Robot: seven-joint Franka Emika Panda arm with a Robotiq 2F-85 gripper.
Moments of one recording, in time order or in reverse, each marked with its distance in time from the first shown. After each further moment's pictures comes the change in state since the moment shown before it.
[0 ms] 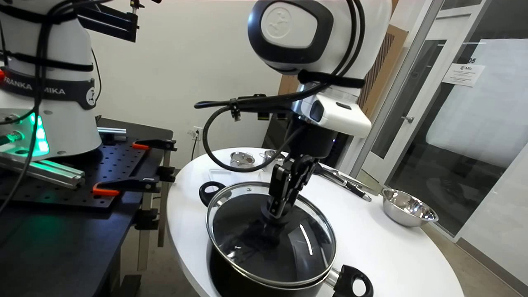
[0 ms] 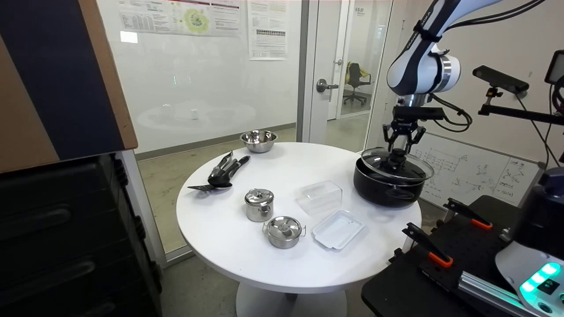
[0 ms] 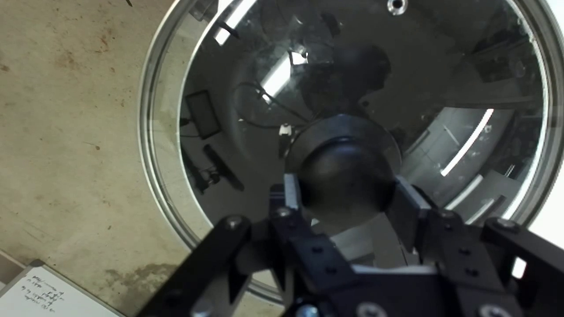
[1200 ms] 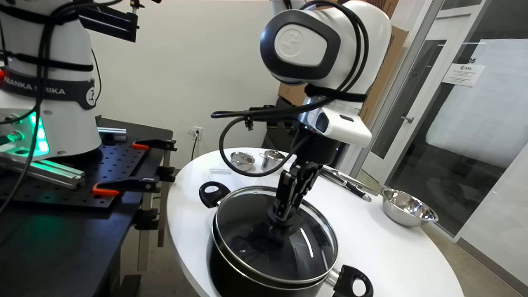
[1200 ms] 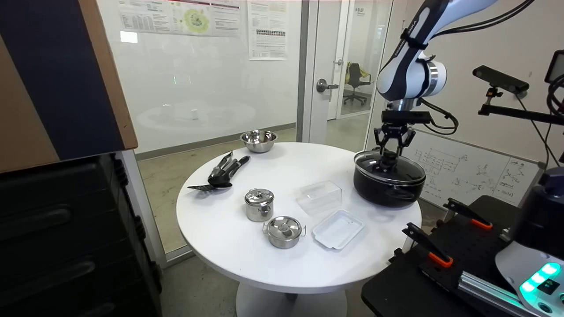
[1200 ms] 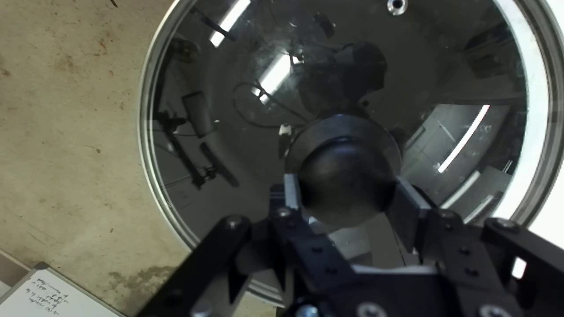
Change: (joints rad) arm 0.049 0.076 0.001 0.061 0.000 0.000 0.075
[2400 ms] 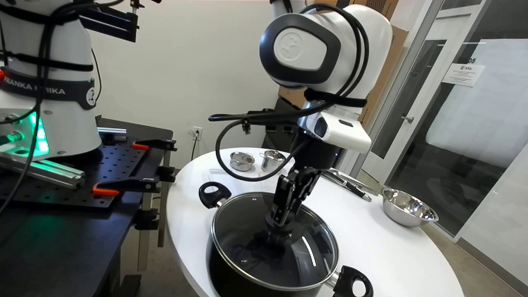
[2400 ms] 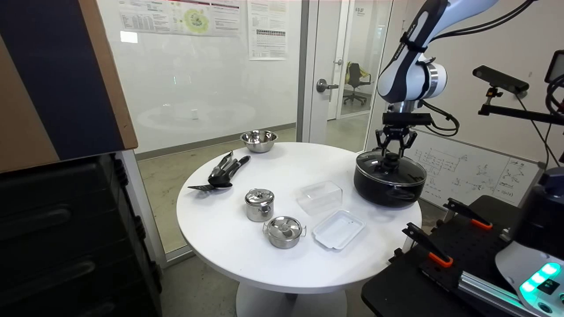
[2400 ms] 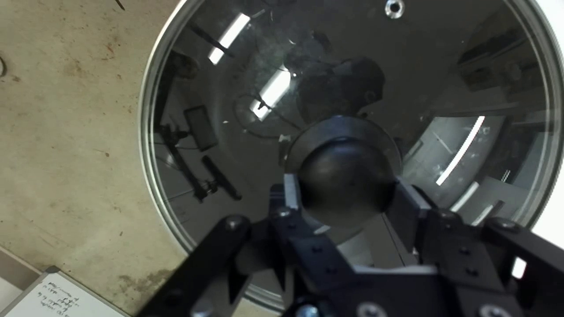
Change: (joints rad) arm 0.006 0.021 -0.020 0.007 0.000 0.000 0.008
